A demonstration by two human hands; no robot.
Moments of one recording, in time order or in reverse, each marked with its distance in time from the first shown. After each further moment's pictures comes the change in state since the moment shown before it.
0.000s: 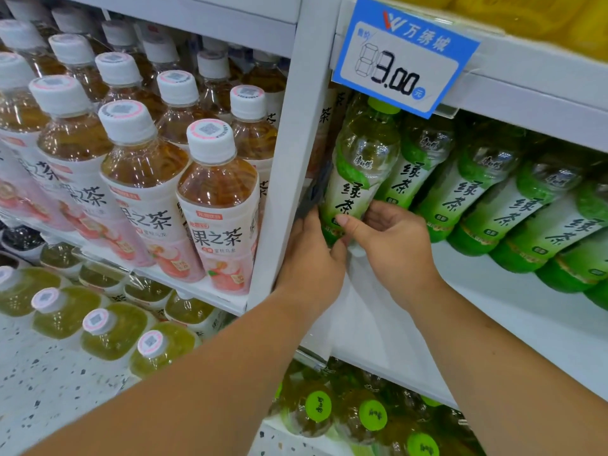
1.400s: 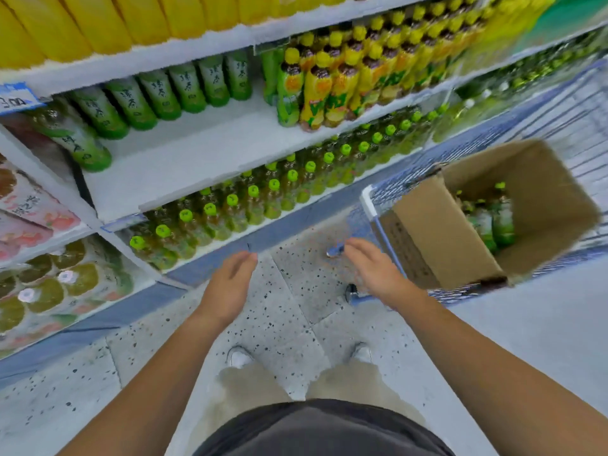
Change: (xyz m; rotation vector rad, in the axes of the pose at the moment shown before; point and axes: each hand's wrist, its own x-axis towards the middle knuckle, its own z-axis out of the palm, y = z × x) left_hand -0.385 0.196 -0.145 0.036 -1.011 -0.273; right_hand -0.537 -0.196 -0.212 -0.076 0.464 0.933
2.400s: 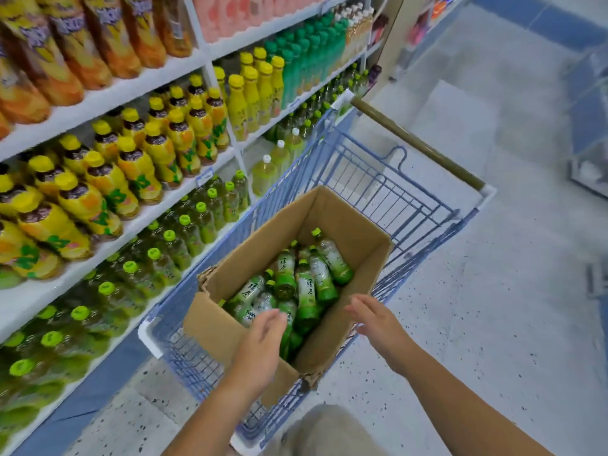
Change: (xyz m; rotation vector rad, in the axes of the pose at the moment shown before) left_hand 0.027 0.239 0.422 0.111 -0.513 0.093; right_hand 0.005 0.151 -0.399 0.360 0.425 0.257
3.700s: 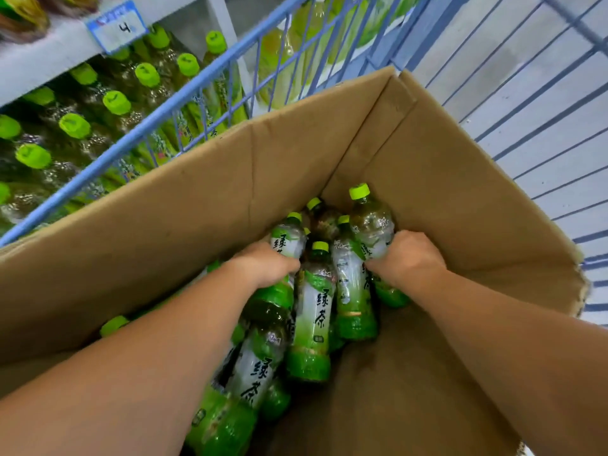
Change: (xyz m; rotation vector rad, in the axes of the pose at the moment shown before) left_hand 0.419 -0.066 0.058 0.557 0.074 -0.412; right_hand 0.404 0.040 0.021 -1.024 0.014 0.017
